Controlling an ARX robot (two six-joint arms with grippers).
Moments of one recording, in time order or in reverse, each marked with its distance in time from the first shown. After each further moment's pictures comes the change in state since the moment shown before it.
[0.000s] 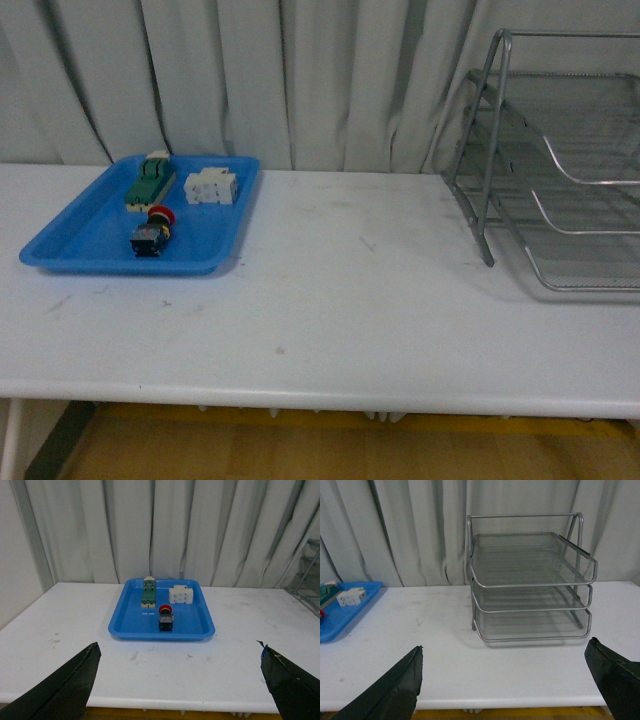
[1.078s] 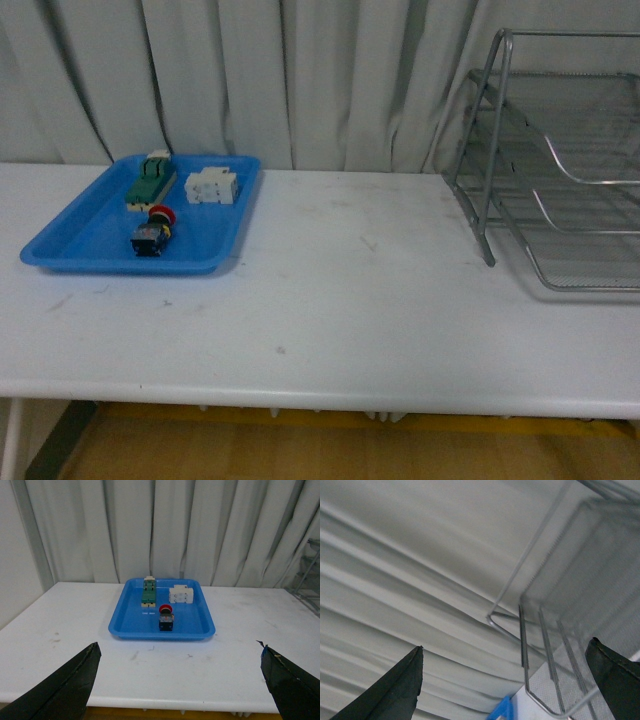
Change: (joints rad) left arm 0.000 0.000 0.000 0.000 0.000 0.000; right arm -0.407 1.764 0.652 1.289 -0.437 1.192
